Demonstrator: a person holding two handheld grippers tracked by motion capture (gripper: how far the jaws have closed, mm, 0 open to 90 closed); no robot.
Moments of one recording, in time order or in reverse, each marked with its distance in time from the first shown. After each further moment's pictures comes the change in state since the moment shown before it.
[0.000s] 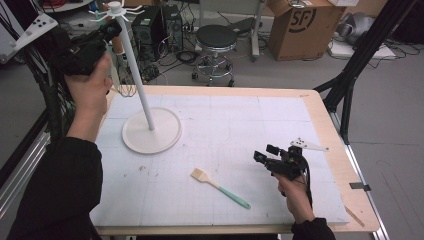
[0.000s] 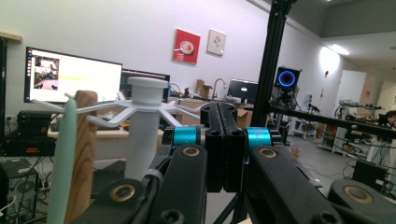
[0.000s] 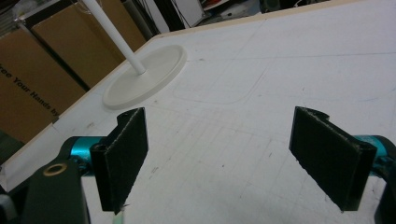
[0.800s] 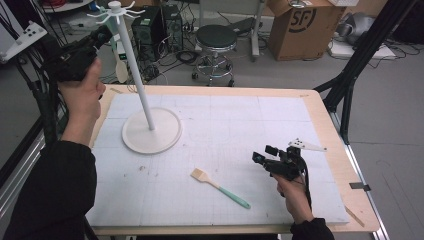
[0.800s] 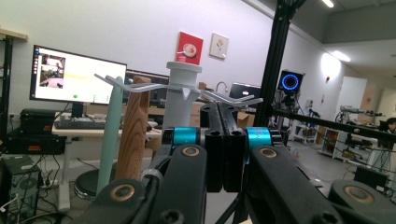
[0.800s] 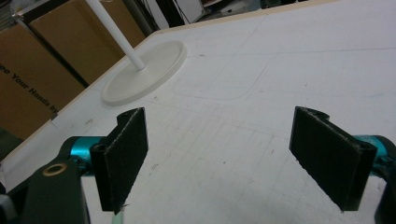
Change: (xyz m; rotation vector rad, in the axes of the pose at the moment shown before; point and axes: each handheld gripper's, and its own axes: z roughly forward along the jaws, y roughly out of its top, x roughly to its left) left arm 0.019 -0.011 -0.016 -0.031 -0.005 -0.027; right arm 0.001 -0.002 0.003 0.017 0.000 -0.003
